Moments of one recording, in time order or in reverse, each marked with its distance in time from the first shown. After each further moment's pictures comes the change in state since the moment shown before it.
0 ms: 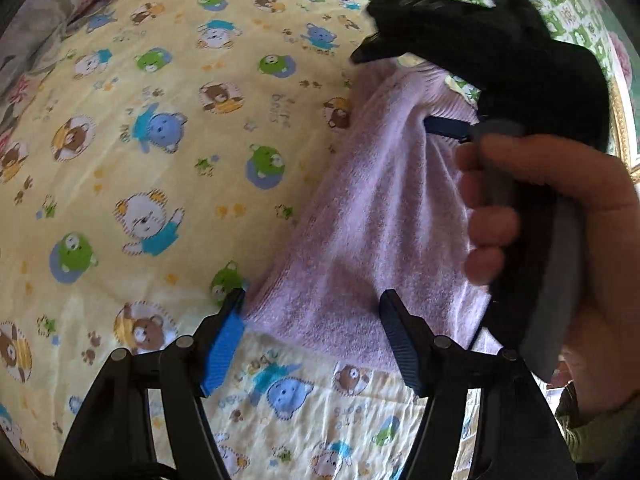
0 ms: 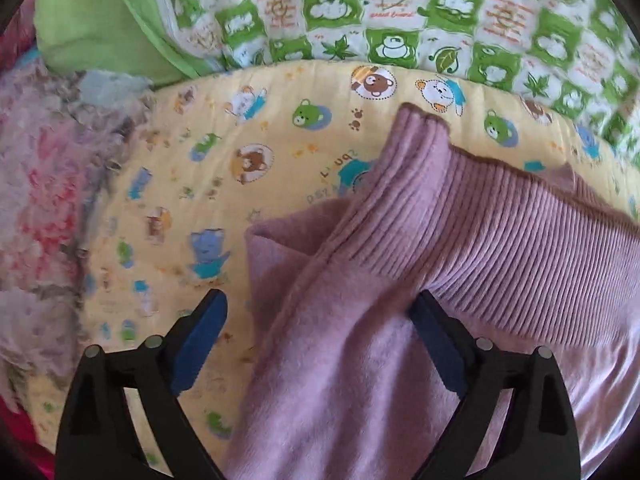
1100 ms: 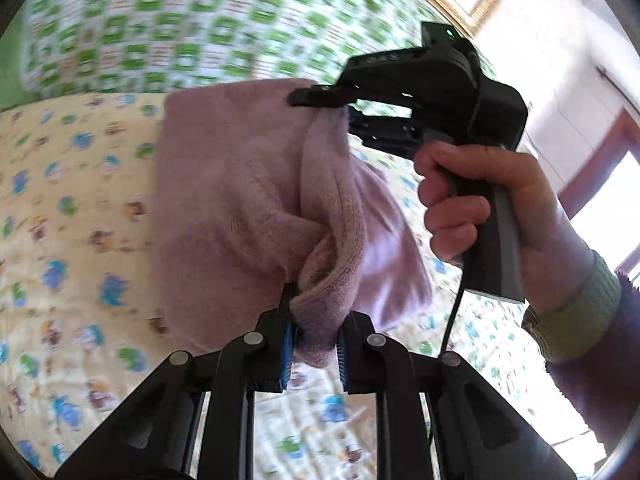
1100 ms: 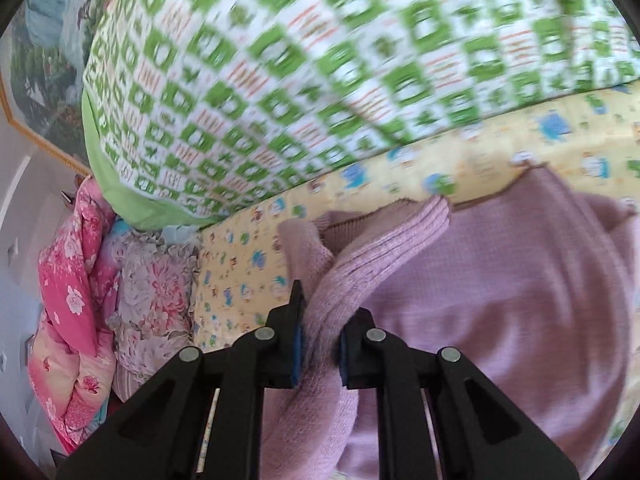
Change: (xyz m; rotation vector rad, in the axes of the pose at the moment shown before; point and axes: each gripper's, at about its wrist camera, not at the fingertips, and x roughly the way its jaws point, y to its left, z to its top) left arm -0.007 -0.249 -0.065 0.604 0.008 -0.240; right arm -0.164 -0.273 -0.043 0.344 -0.192 0.447
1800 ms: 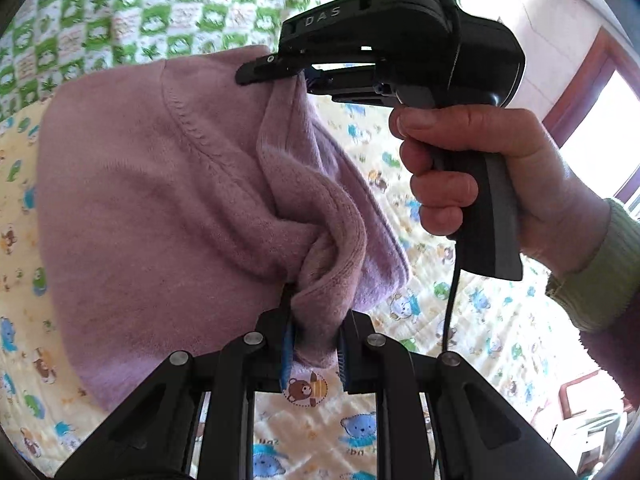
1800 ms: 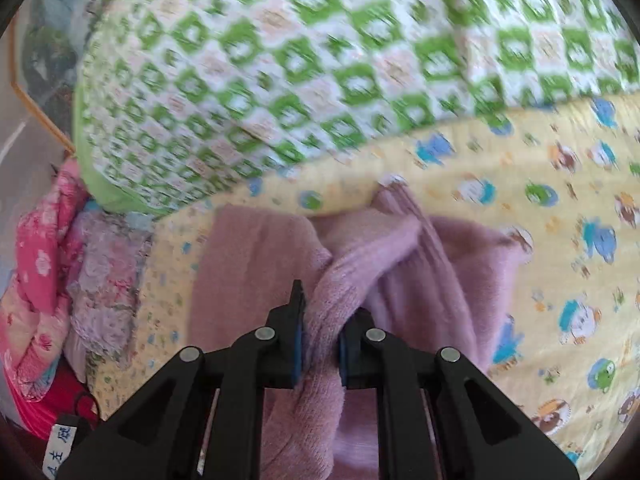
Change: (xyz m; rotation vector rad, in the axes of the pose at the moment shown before) left arm 0.129 -0.081 -0.014 0.194 0.165 -0.012; right arm -0.036 -0.104 -0.007 -0.127 -0.026 -0.116
